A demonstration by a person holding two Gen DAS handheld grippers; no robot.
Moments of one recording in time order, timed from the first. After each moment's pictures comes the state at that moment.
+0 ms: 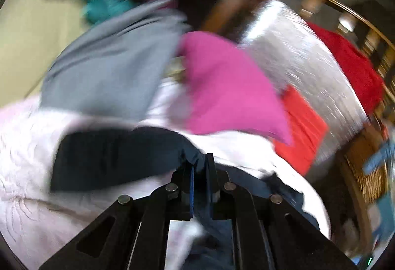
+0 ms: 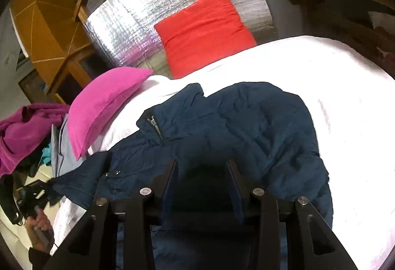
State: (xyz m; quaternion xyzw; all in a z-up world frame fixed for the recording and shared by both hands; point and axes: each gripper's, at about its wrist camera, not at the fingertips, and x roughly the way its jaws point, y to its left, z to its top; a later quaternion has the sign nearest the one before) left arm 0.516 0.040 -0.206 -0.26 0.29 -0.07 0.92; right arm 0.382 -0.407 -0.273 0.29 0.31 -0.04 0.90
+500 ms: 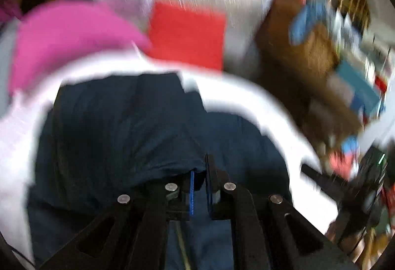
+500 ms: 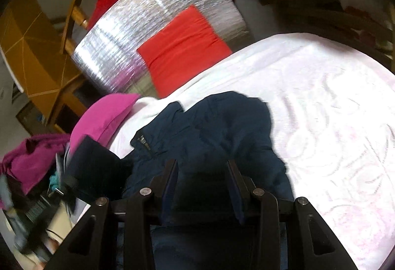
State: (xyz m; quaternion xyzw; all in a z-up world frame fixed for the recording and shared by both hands) left arm 0.456 -0.232 -0.228 -0.05 0.41 -0.32 0.85; right arm 0.337 -0.453 -0.274 0.36 0.27 -0.08 0.89
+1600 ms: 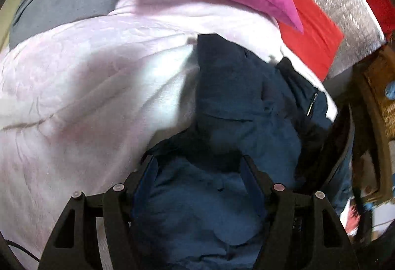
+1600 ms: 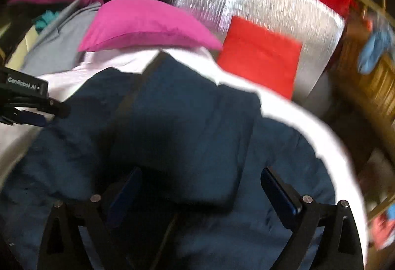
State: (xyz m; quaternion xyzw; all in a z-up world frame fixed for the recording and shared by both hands) left arm 0.500 -0.032 -0.278 -0.17 0.53 -0.09 0.82; right arm 0.429 -0.202 -0.280 -0.11 0.31 -0.07 0.94
